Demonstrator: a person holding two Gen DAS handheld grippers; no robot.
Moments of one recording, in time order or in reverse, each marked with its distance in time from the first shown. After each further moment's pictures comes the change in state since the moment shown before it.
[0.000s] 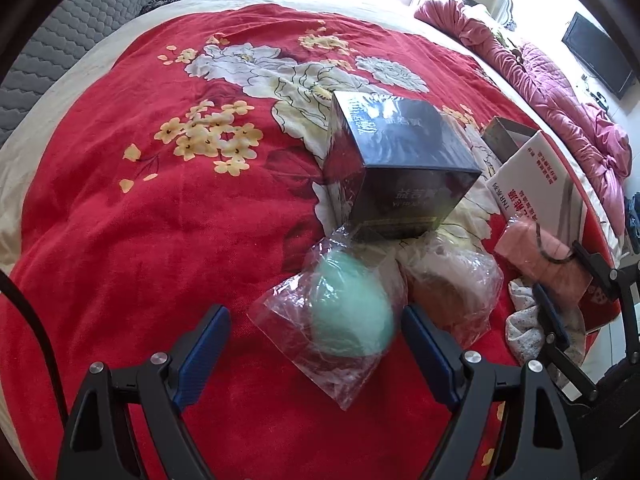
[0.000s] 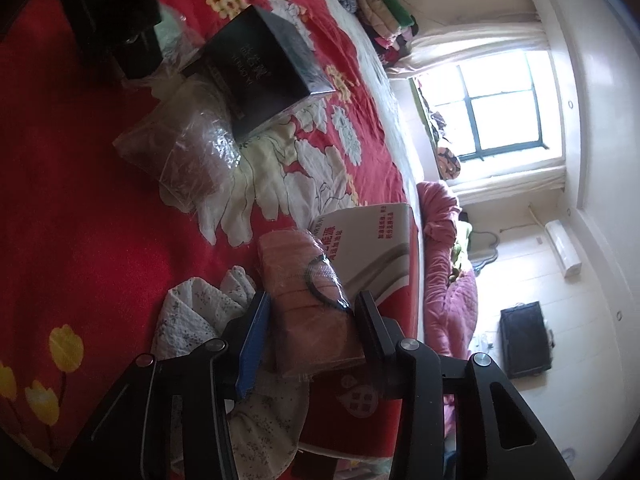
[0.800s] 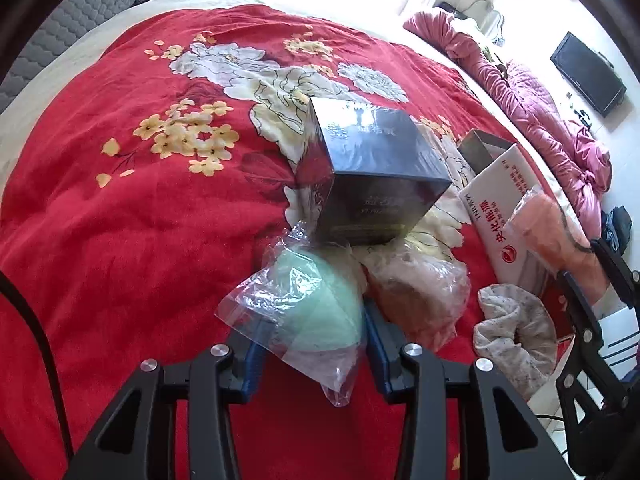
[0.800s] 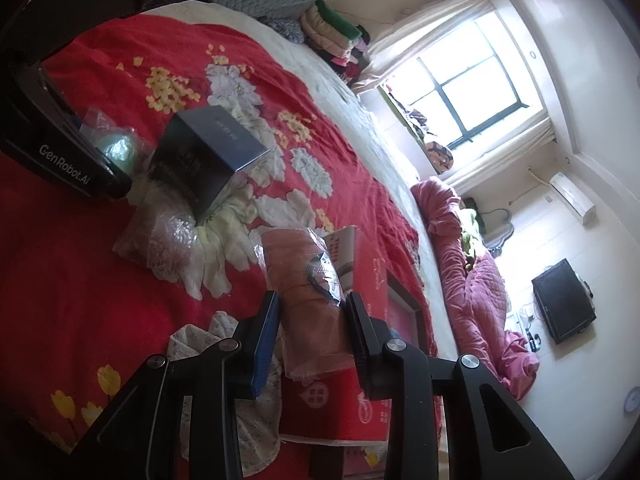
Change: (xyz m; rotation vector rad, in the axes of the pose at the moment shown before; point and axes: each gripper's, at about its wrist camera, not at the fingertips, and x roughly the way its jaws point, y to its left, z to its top) left arm -0.007 -0.002 -0.001 -0.039 -0.025 -0.105; right arm -0.049 -0.059 -0.003 0.285 -0.131 0.064
